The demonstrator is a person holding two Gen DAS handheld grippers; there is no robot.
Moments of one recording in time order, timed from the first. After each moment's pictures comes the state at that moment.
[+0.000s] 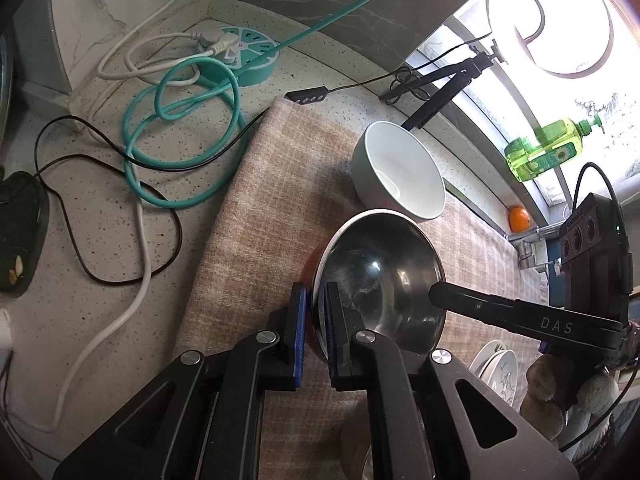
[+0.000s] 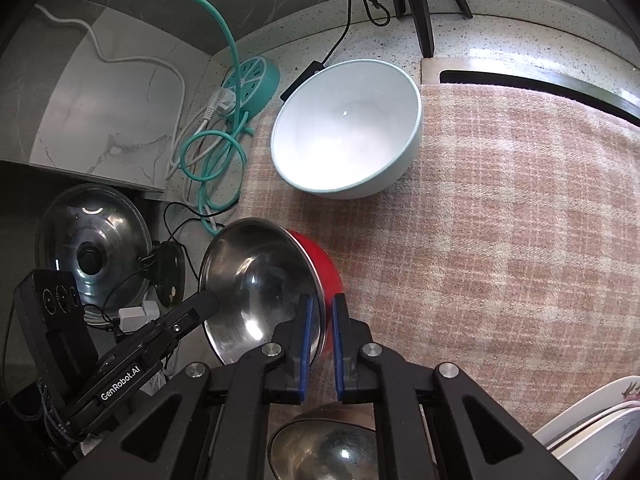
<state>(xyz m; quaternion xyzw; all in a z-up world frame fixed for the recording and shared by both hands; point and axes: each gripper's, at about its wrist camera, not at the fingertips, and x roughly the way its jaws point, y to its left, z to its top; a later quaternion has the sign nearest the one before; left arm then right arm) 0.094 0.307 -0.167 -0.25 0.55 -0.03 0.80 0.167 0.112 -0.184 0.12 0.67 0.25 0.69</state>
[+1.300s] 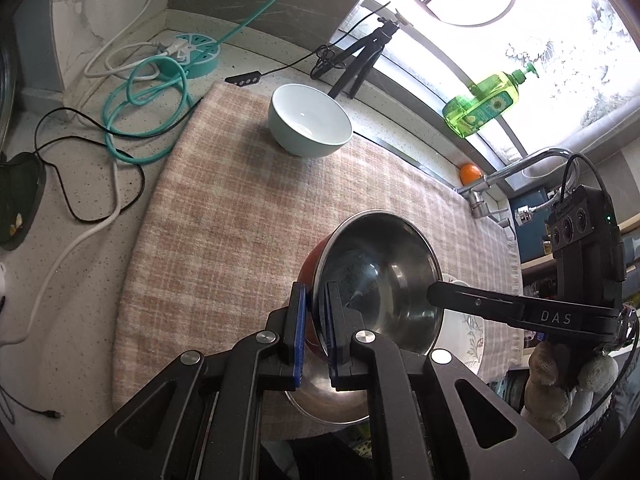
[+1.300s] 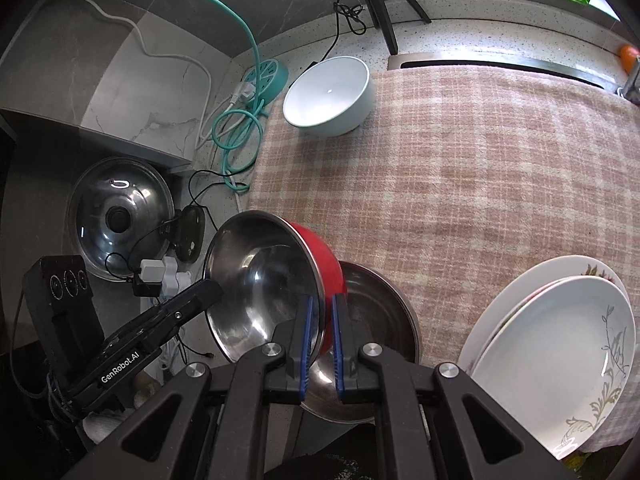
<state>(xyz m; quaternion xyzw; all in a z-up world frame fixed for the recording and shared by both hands) 0.020 0.246 -0.124 -0.22 0.54 -0.09 0.81 0.080 0.041 -0.130 0.13 0.66 0.25 0.70</state>
